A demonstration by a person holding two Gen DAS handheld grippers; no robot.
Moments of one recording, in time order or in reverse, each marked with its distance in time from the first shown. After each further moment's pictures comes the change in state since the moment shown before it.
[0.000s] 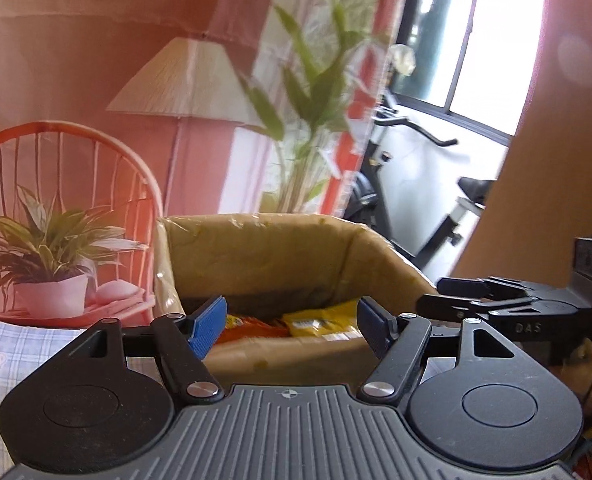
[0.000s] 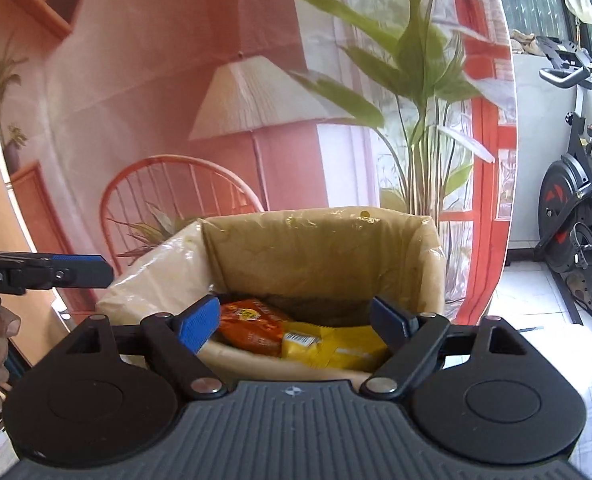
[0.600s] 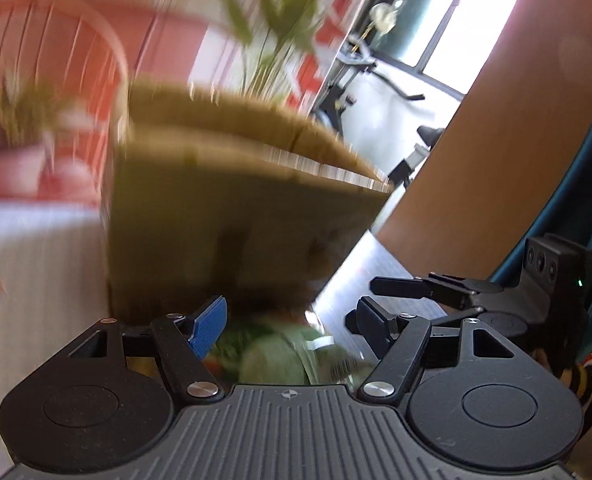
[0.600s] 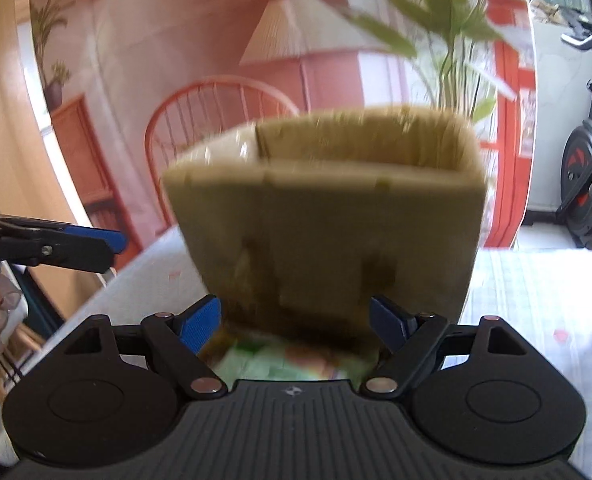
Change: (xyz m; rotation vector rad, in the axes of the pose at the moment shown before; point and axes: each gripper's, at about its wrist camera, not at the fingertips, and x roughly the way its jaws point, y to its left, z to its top) left arm 0.002 -0.012 -0.111 -0.149 0.164 -0.148; right arm -0.027 0.033 -0.105 -0.043 0.161 0.065
